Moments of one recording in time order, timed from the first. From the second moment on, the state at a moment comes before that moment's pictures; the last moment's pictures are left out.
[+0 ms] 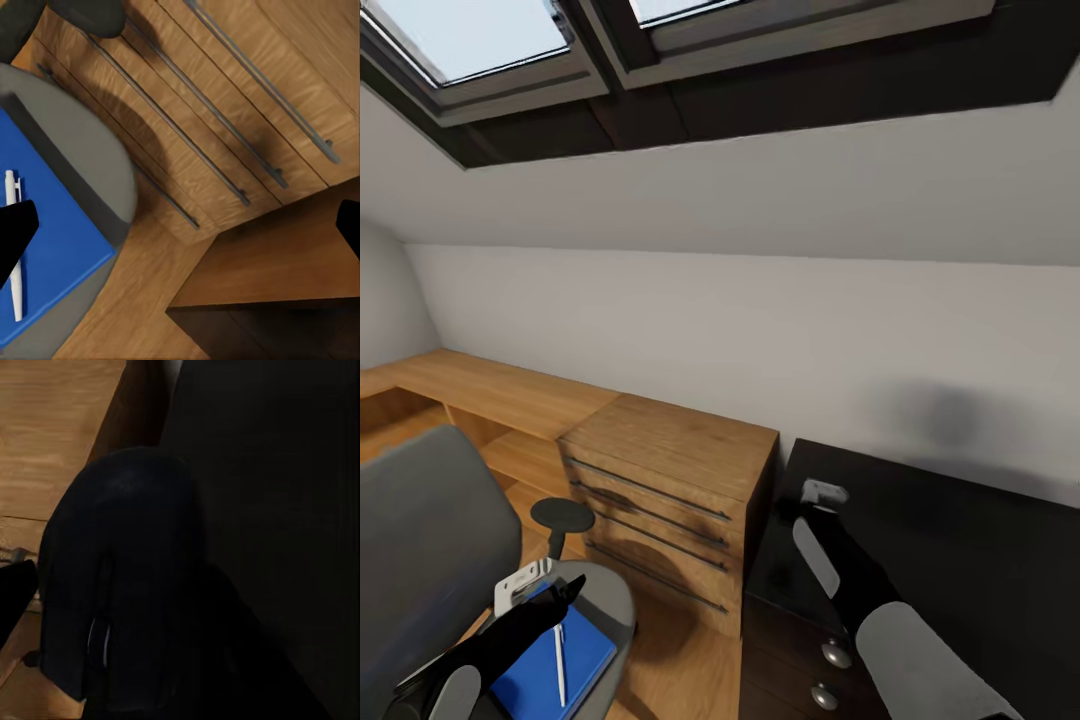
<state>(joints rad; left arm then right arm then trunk) -0.01 0.07 0.15 -1.59 0.61 0.63 0.13 -0.68 0.10 0.21 -0.77 -0.44 0.40 -0.45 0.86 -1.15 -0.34</state>
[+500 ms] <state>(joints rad) -0.01 0.07 0.15 -1.59 0.62 0.63 0.13 -0.62 0.10 0.21 -0.95 -0.45 0.41 -0.53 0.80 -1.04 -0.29</state>
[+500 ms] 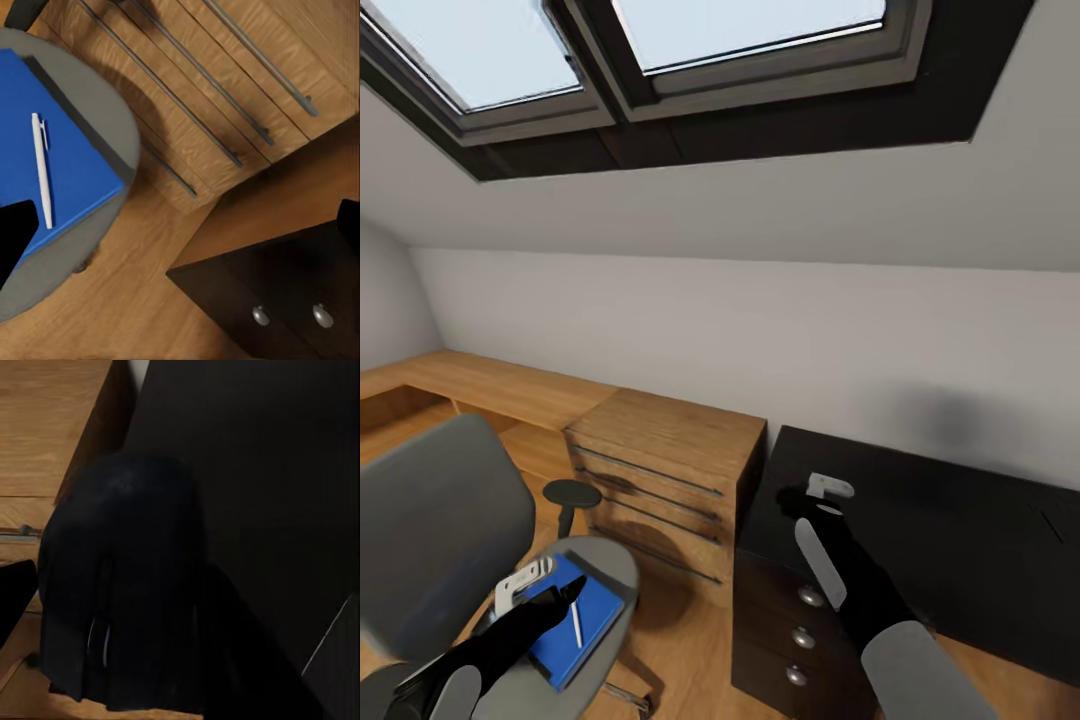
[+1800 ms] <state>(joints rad) -0.01 0.07 0.09 -1.58 0.61 0.63 0.12 -0.62 0.10 0.20 -0.95 -0.45 0.41 -0.60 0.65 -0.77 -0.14</state>
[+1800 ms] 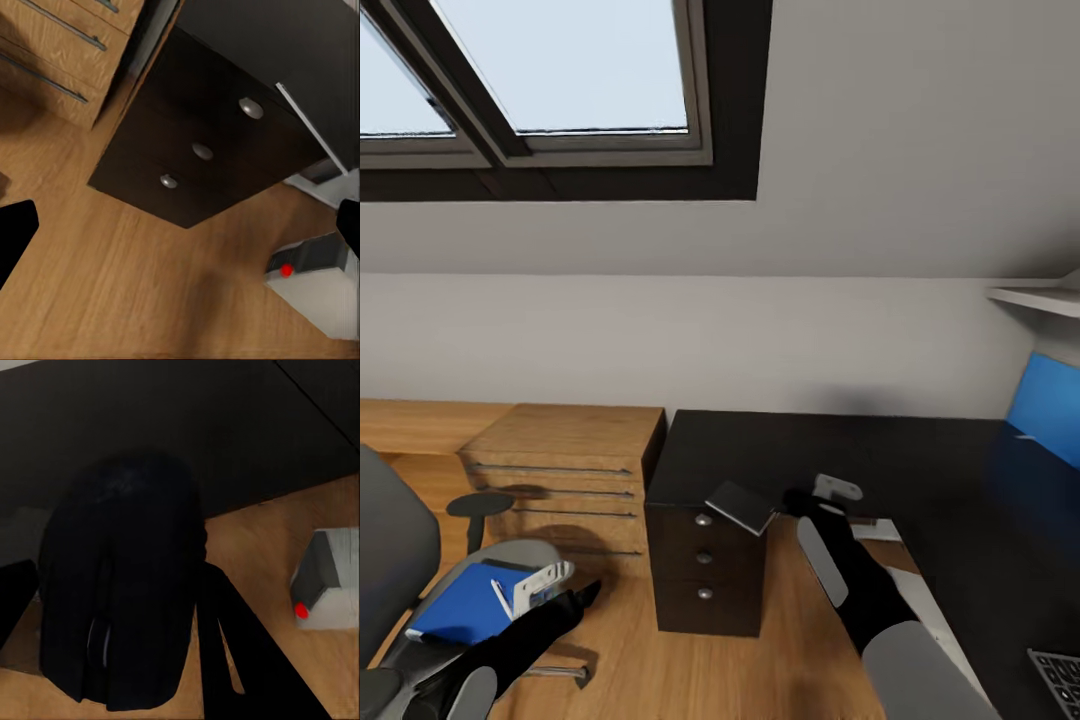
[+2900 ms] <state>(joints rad) -0.01 0.07 -0.06 -1.04 0.49 0.25 0.11 -0.61 0.05 -0.06 -0.70 -0.46 0.12 -0.64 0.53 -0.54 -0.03</state>
